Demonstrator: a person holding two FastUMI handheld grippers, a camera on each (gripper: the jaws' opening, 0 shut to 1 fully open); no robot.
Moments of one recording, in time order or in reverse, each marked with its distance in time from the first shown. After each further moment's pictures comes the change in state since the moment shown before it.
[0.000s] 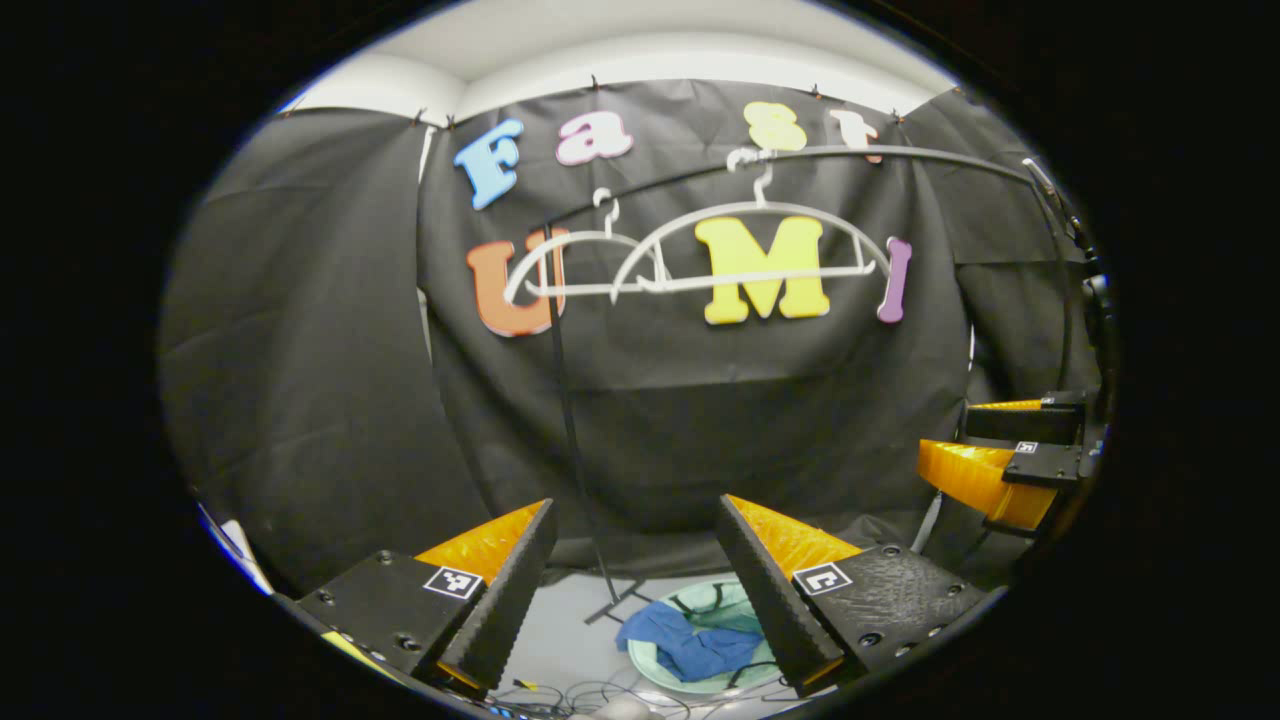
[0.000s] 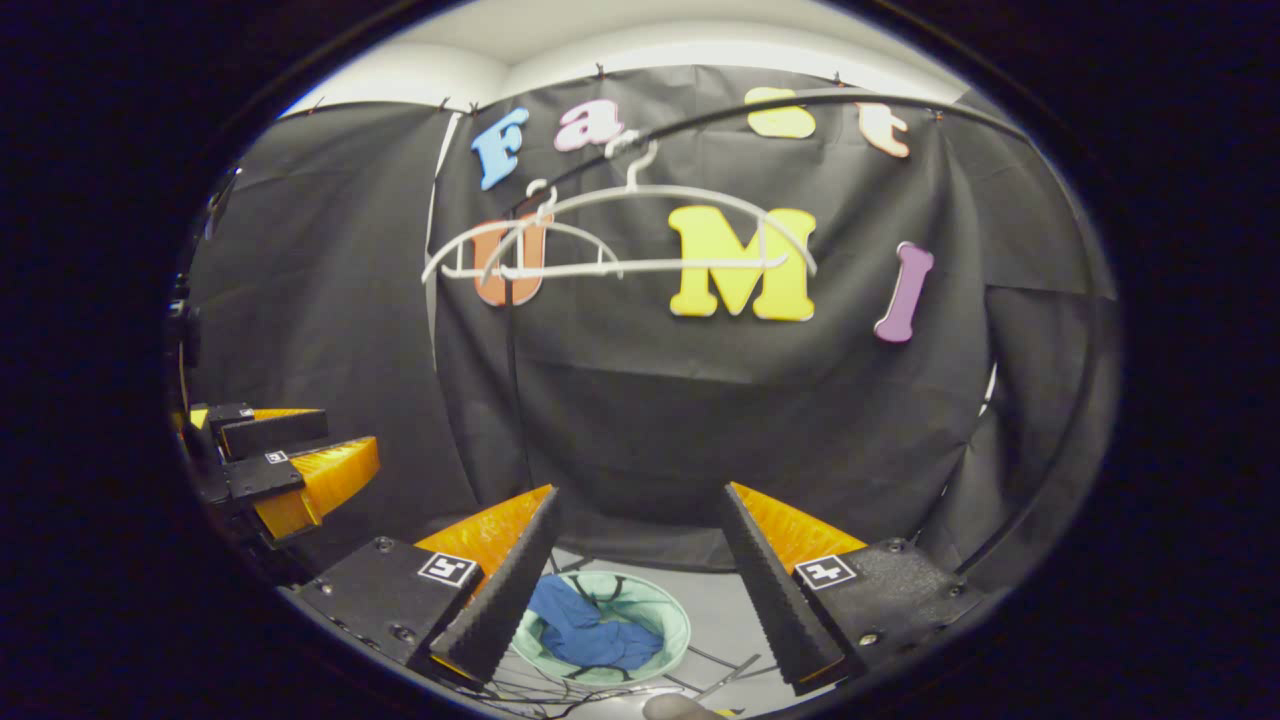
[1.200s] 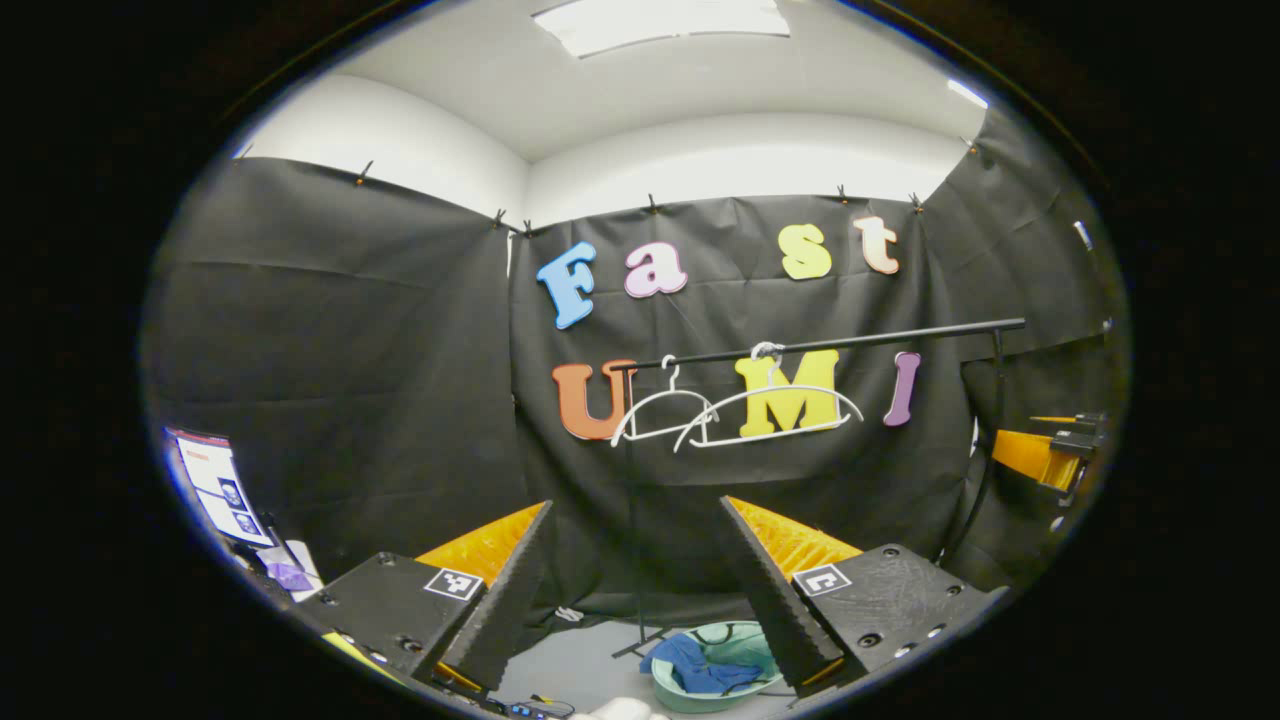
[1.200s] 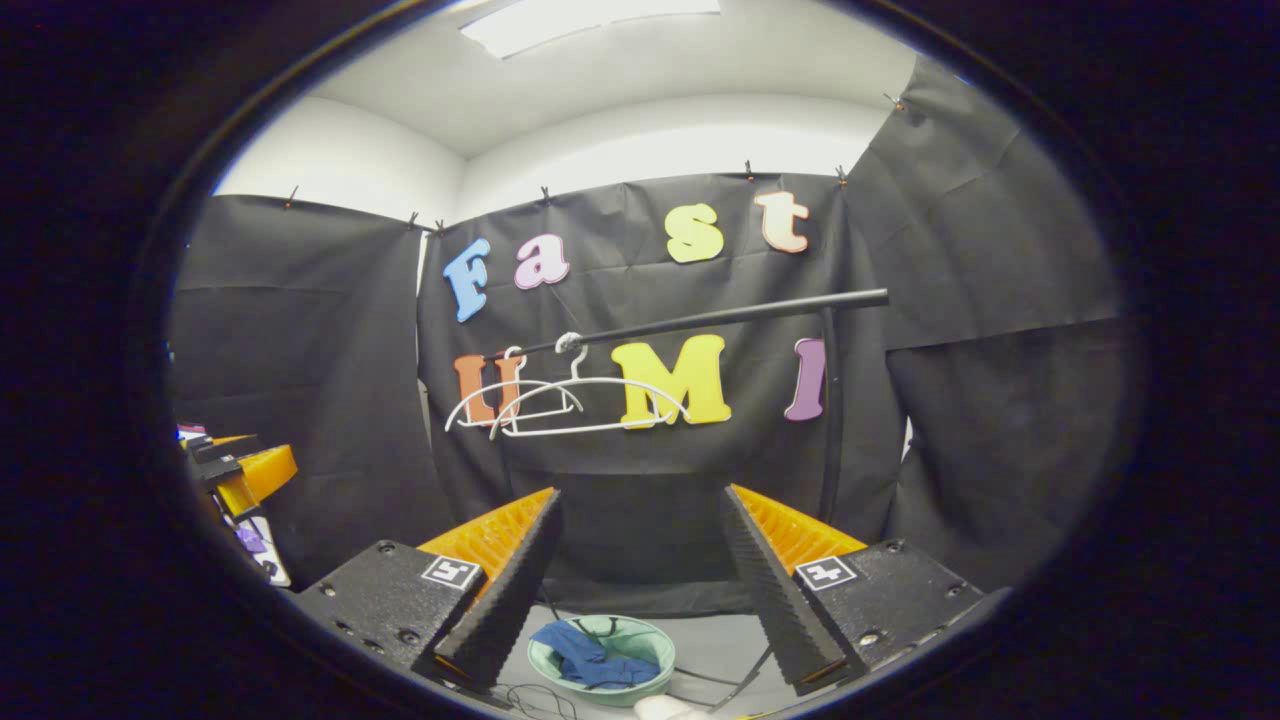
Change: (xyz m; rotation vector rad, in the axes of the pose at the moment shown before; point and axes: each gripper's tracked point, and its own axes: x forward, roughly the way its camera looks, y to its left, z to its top) left arm -0.197 0.002 0.097 -0.035 -0.224 0.151; right arm -0.235 -0.074 0.094 0.088 -0.243 -0.072
